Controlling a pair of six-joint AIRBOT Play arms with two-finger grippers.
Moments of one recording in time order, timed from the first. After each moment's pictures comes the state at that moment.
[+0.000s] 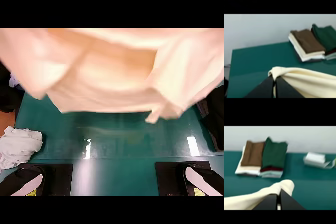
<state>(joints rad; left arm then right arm) -0.19 -0.99 1.93 1.61 -1.20 -1.54 -0.21 -0.99 2.00 -1.30 1.34 1.53</state>
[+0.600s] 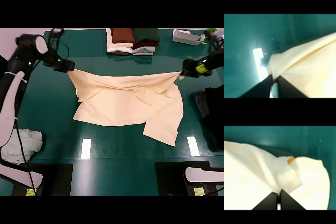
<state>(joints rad) -0.19 -1.65 1.74 1.56 -1.15 -1.57 -0.16 -1.44 1.54 -1.28 1.31 1.55</state>
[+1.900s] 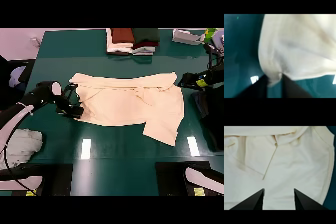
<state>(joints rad) -0.29 -1.43 1.02 1.33 -1.16 -1.62 -0.16 -1.19 1.25 -1.31 1.25 1.52</state>
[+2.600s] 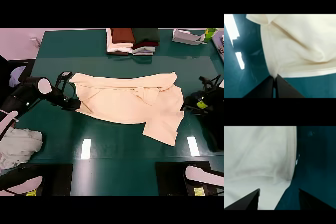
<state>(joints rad) -0.29 -1.23 1.03 1.36 -1.11 -1.61 -0.32 -1.32 1.02 -1.40 1.30 1.53</state>
